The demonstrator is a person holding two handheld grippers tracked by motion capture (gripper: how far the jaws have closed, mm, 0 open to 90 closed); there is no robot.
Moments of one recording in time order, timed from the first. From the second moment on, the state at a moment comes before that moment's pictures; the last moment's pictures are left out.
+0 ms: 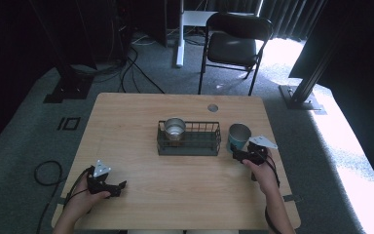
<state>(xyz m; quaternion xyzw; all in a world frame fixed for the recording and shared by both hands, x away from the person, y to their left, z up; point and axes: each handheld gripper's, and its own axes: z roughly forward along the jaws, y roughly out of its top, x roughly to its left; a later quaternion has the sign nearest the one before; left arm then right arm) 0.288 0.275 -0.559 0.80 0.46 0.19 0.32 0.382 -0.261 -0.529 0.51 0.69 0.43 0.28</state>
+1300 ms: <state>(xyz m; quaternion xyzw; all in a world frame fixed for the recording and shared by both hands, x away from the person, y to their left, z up) 0.288 0.275 -0.559 0.80 0.46 0.19 0.32 0.396 -0.251 -0.495 0.49 0.67 0.46 0.30</state>
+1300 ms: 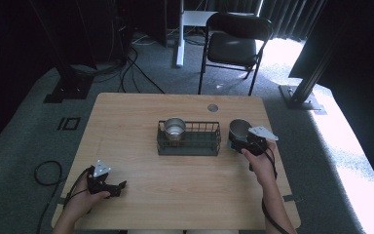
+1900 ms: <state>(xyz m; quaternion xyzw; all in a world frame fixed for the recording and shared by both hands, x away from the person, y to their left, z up) 0.288 0.275 -0.559 0.80 0.46 0.19 0.32 0.389 -0.249 -0.443 0.48 0.67 0.48 0.30</state>
